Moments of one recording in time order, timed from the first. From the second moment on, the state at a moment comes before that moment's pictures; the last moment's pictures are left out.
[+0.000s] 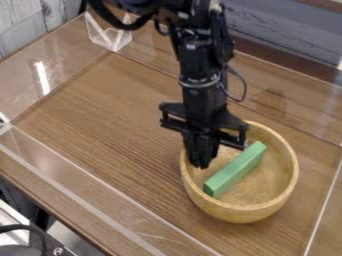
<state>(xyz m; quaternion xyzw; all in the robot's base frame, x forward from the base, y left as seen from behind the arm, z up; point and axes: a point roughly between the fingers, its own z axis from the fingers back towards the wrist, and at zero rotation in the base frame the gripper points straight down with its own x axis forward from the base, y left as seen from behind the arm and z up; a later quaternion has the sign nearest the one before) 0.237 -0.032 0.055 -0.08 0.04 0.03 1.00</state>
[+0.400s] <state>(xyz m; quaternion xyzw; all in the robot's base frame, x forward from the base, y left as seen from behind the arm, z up) 0.242 -0.030 0.067 -0.09 0.03 0.03 1.00</state>
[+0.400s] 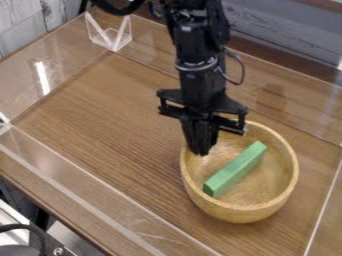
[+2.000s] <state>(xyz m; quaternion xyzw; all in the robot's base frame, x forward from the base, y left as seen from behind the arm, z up) 0.258 -0.026 0.095 -0.11 -0.03 0.02 0.99</state>
